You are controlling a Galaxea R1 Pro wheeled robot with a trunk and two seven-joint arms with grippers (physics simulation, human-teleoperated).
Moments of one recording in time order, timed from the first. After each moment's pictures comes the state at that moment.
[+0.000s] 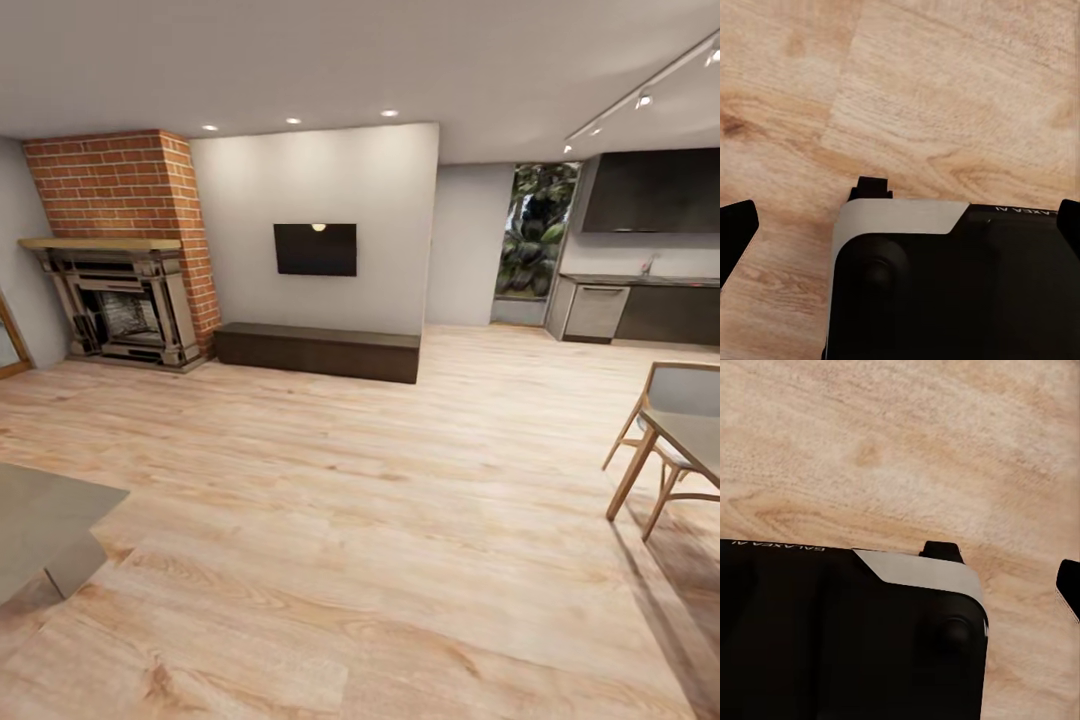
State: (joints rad) left arm -0.27 0.01 -0.02 0.00 0.14 0.00 -0.02; right arm -0.24 0.15 0.64 0.02 -0.53 -0.07 -0.16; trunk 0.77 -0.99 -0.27
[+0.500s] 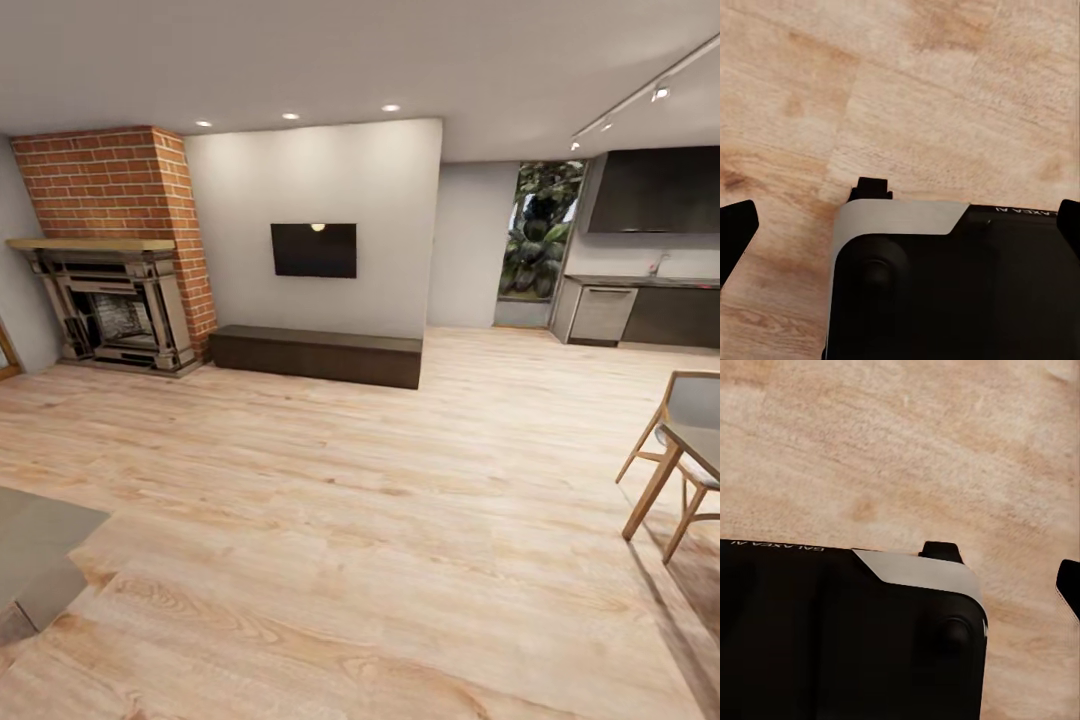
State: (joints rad) left arm -0.27 0.01 -0.02 0.00 0.14 -0.01 -0.02; right arm -0.24 0.15 0.64 0.02 -0.53 -0.07 -0.16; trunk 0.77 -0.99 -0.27
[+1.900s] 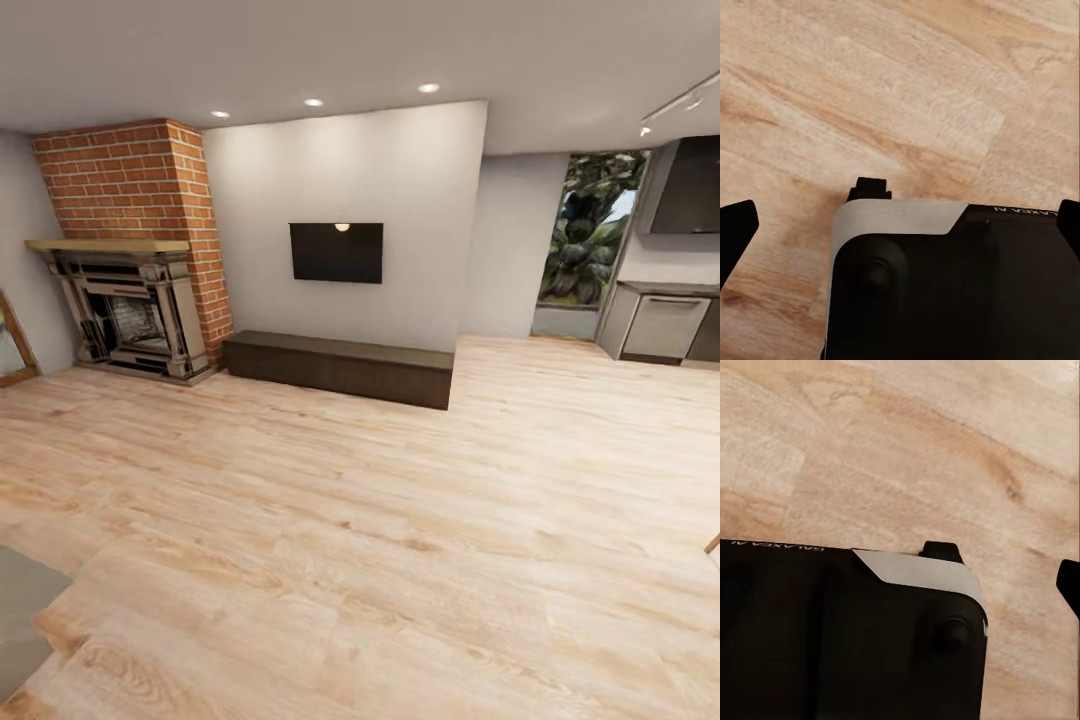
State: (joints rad) left arm -0.27 0.01 -0.02 0.00 0.14 -0.01 -0.02; right arm -0.24 0.15 0.64 0.02 -0.53 -0.07 -0.17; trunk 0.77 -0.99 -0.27
